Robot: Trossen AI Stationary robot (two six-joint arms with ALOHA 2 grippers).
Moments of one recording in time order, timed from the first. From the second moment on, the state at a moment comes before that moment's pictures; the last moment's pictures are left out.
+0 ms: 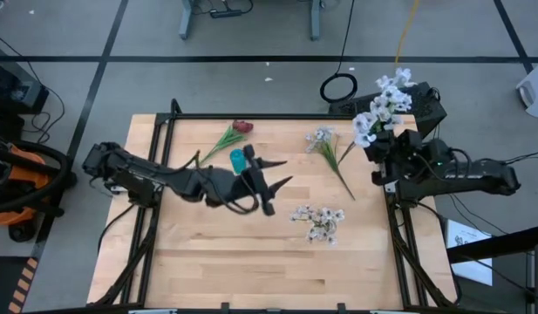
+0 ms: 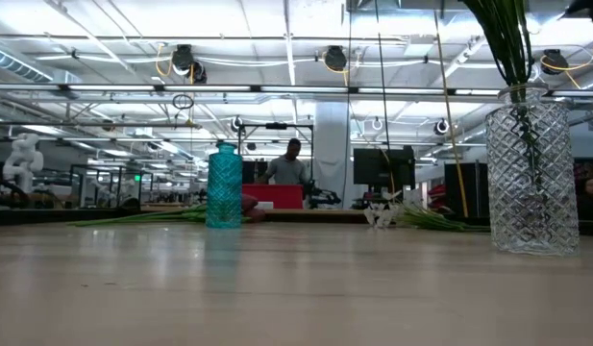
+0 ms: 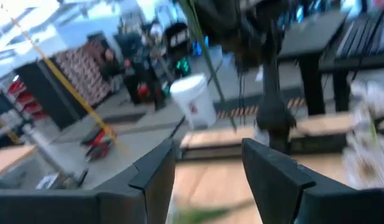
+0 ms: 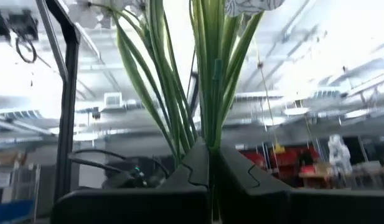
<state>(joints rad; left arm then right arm) -0.23 1.55 1.30 0.22 -0.59 0.34 -0.06 0.63 0.50 0.81 0.08 0.09</state>
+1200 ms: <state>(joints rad) -0.02 1.76 1.30 0.52 -0.11 0.16 -0.06 1.03 0.50 1.30 0.08 0.09</state>
